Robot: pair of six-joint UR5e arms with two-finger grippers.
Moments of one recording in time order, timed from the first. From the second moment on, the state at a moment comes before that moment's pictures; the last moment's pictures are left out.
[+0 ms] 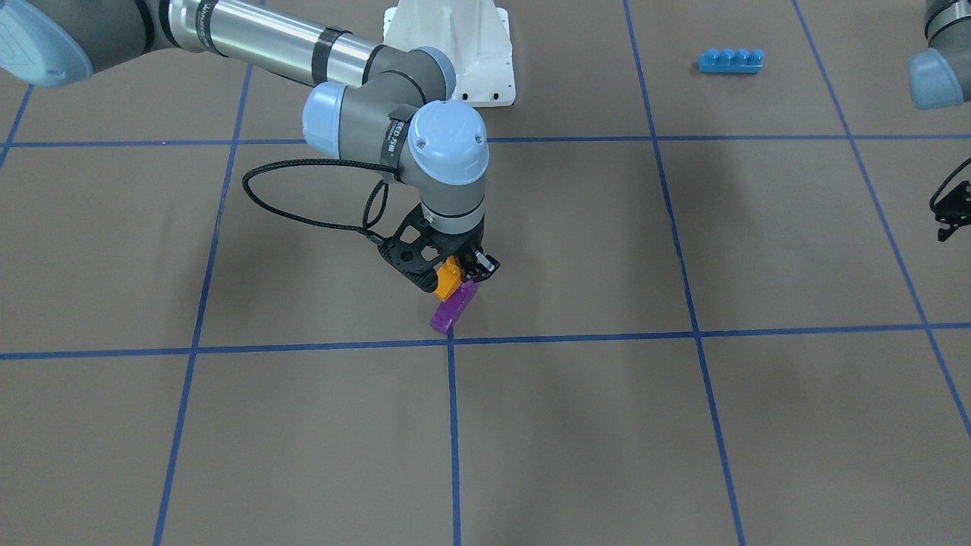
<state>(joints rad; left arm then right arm) -1.33 -1.61 -1.68 -1.71 -2.10 0.06 0.60 -0.58 1.27 -1.57 1.99 1.88</state>
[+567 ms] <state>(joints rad) -1.33 -1.61 -1.67 -1.71 -2.10 0.06 0.60 -0.57 1.25 -1.54 1.99 1.88</state>
